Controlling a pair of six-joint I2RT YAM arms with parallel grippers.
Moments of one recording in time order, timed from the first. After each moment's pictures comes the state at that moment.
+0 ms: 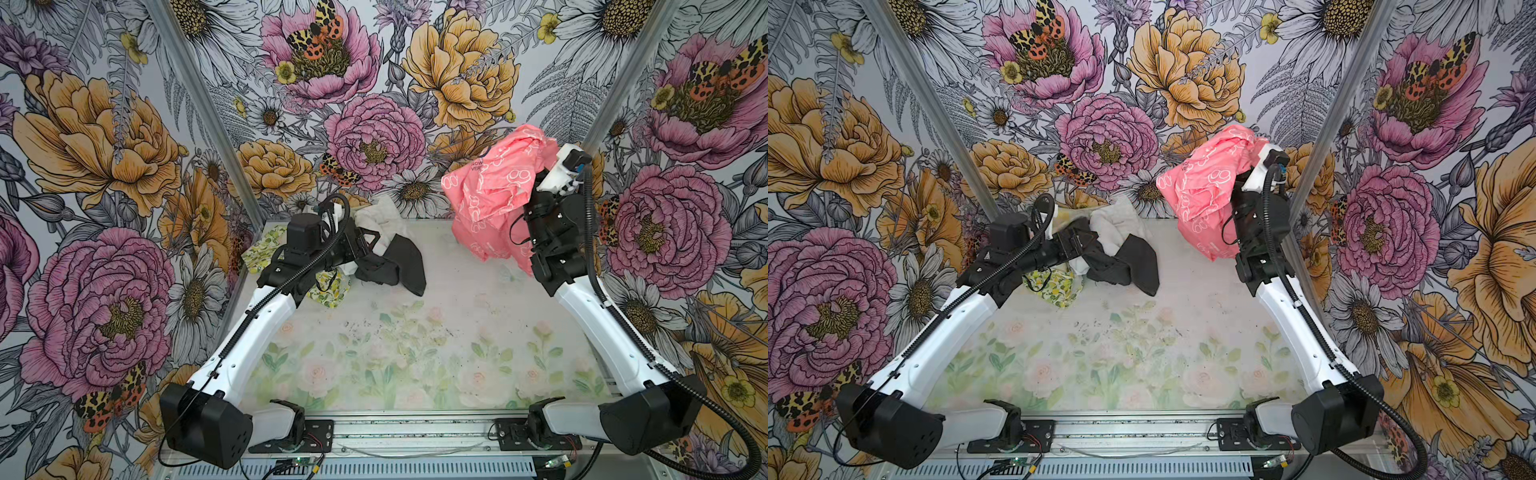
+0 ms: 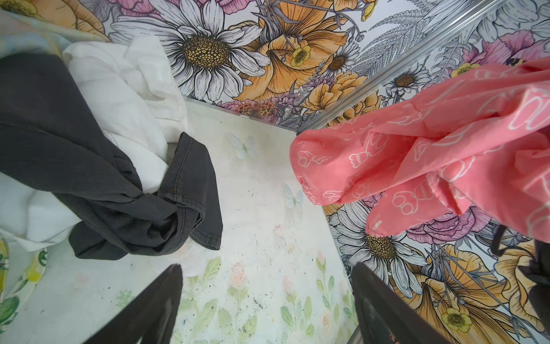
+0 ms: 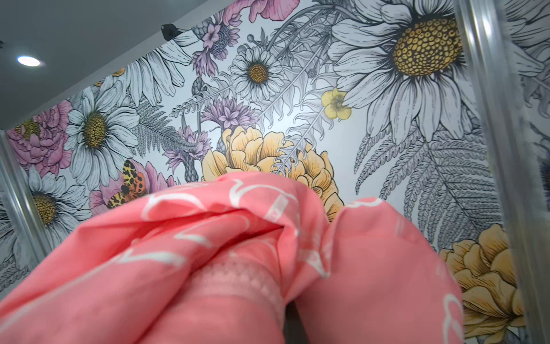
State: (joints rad) left arm -0.30 1.28 1.23 -0.35 0.41 -0.63; right arm 0.20 1.32 1.34 0.33 0.15 0.28
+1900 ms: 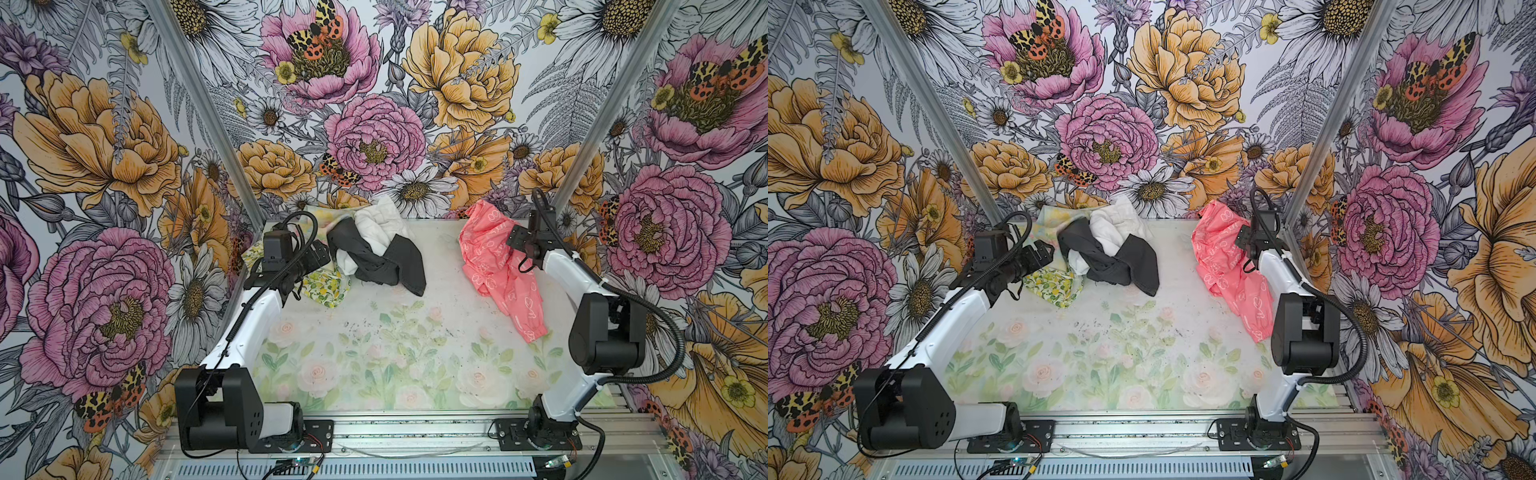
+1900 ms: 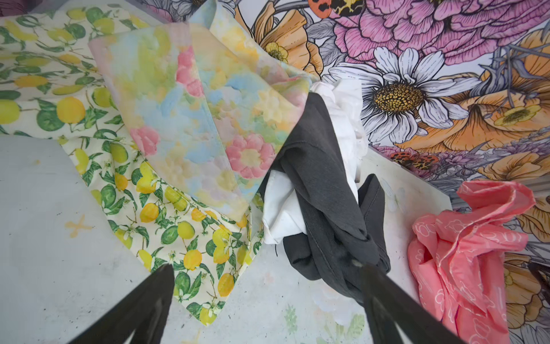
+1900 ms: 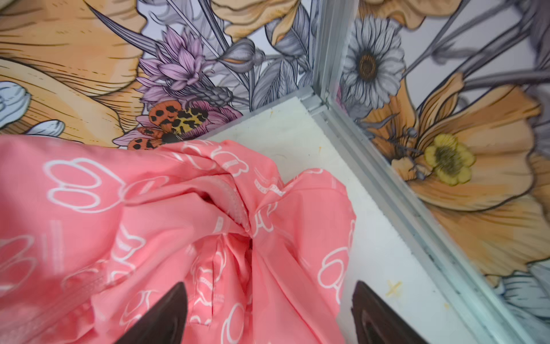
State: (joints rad) left arm 0.01 1.34 1.05 -0.31 0.14 -0.50; right arm -0.06 1.70 1.35 -0.30 0.22 0.32
